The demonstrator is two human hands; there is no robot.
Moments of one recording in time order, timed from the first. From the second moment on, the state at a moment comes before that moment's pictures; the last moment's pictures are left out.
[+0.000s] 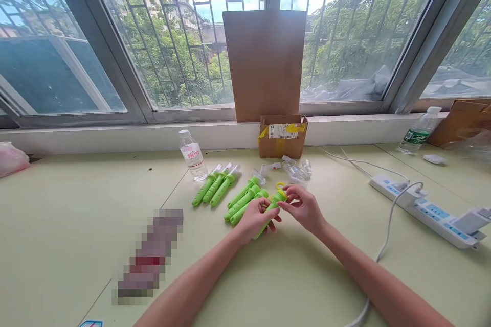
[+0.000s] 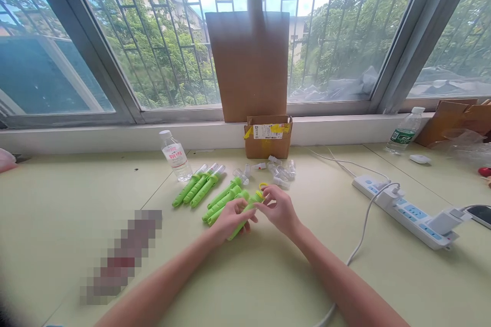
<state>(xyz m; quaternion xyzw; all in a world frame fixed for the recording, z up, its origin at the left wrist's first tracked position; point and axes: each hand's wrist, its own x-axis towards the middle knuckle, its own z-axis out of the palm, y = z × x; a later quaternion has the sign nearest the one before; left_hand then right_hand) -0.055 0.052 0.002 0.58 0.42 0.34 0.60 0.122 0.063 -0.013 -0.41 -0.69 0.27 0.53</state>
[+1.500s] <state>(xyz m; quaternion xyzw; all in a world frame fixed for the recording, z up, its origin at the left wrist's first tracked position) -0.064 0.060 0.004 0.58 0.37 0.29 0.66 0.126 0.060 -0.006 -0.40 -0.71 0.32 0.48</state>
